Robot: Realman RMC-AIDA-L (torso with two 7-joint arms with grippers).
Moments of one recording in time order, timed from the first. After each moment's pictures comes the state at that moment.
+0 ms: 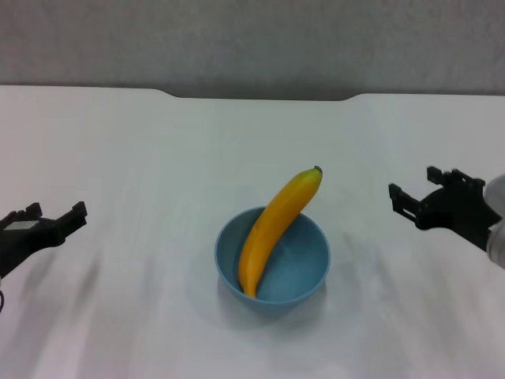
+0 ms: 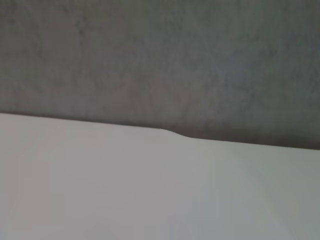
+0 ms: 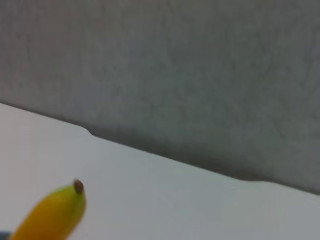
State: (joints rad) left arm -0.10 -2.05 -1.64 -0.96 1.14 -0.41 1.64; right arm 0.14 2.01 1.38 1.15 -1.30 0.26 -1.67
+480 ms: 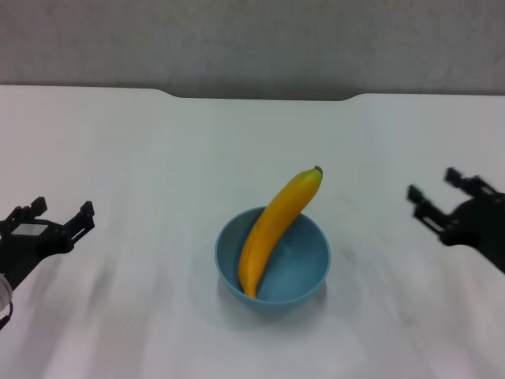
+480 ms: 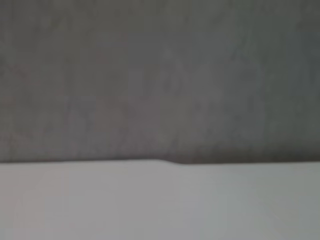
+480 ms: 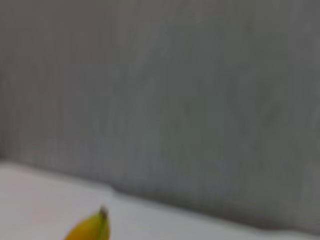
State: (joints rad) left arm -0.07 -2.05 -1.50 -0.87 0.48 -0.49 2.35; right arm 0.14 2.01 1.44 0.73 -0.39 0.84 -2.57
